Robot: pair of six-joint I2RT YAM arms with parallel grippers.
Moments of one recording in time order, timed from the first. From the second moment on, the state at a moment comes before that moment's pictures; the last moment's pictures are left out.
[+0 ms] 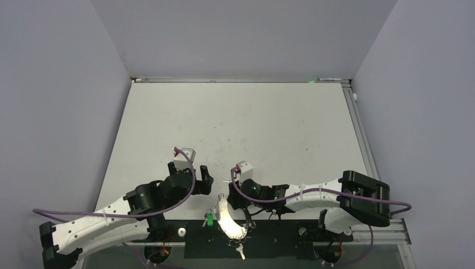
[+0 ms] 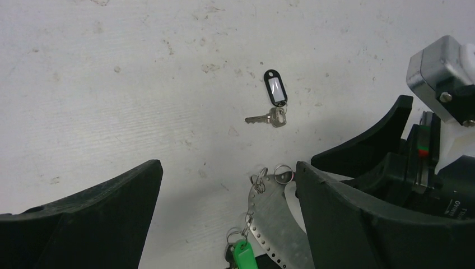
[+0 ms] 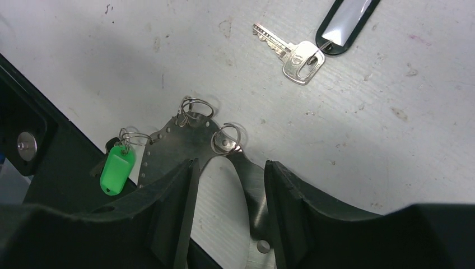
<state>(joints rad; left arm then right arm) -1.10 0.60 0.54 -0.58 -0.59 -0.73 1.28 1.44 0.56 0.16 0.24 0.70</state>
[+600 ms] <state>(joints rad) -1.10 0.55 0.78 -0.77 -0.49 -0.59 1.26 1.54 0.69 0.02 0.30 0.83</state>
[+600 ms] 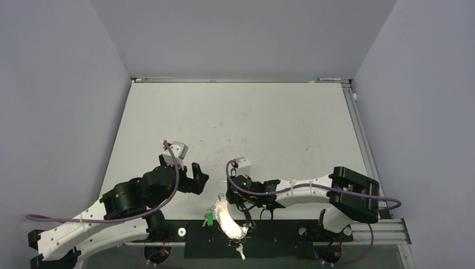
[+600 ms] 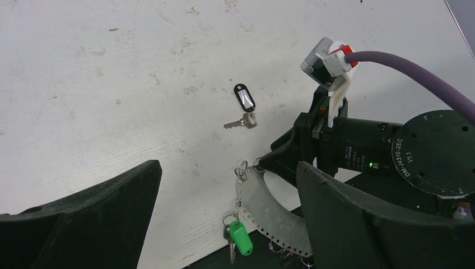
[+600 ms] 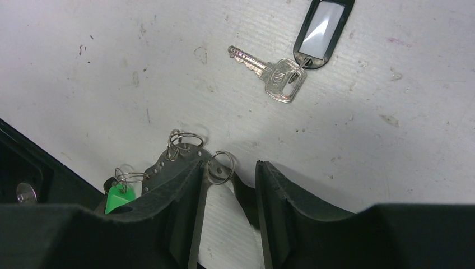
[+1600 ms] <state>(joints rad) -1.10 0.53 0.78 -0.78 -0.50 -0.58 1.26 1.60 0.70 0.07 0.26 0.85</state>
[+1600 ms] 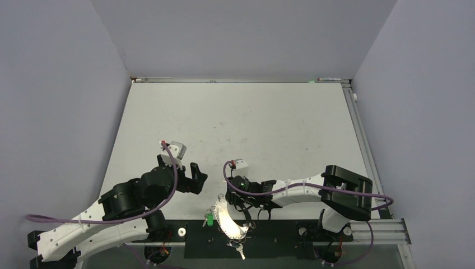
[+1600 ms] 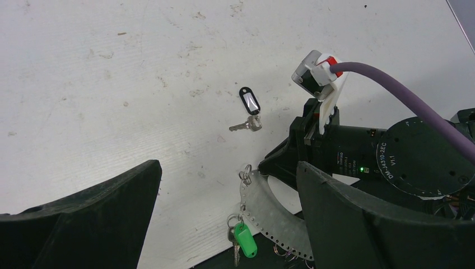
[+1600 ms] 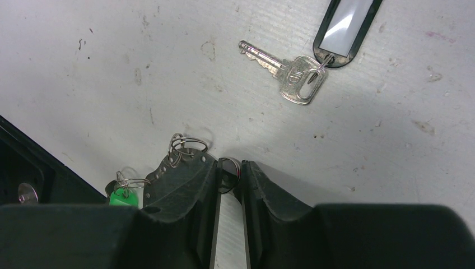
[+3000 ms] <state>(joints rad) -1.10 0.53 0.78 -0.79 -0.53 -0.58 1.28 1.60 0.70 0.14 0.25 0.83</state>
